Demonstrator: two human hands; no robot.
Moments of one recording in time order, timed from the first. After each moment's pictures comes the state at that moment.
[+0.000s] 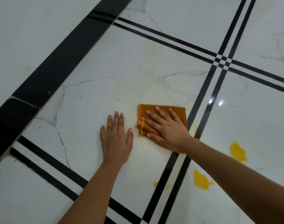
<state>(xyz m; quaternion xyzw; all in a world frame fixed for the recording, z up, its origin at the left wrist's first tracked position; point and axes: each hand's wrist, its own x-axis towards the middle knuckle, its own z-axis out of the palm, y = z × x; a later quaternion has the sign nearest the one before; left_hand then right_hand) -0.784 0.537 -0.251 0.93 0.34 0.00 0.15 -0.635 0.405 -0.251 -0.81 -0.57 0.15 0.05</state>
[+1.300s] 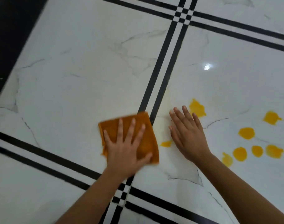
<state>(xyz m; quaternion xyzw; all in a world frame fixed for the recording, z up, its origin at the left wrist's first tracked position) -0.811 0.398 -0.251 0.98 0.12 -0.12 0.05 -0.687 0.223 -0.249 -0.93 -0.34 0.11 0.13</state>
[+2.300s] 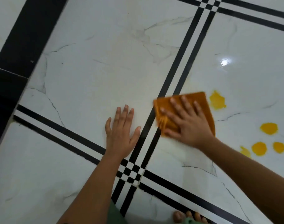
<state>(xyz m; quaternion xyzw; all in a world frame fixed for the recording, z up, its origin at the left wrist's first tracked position) -0.847 0.441 -0.246 0.96 0.24 -0.09 0.14 -0.691 0.251 -0.264 -0.87 -0.48 0.11 0.03</state>
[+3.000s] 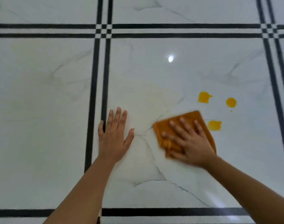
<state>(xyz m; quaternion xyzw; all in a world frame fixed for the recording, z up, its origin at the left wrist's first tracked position) -0.706 0.337 -0.249 0.98 0.03 -0.11 0.13 -0.692 0.065 -0.261 -0.94 -0.33 0.07 0.05</state>
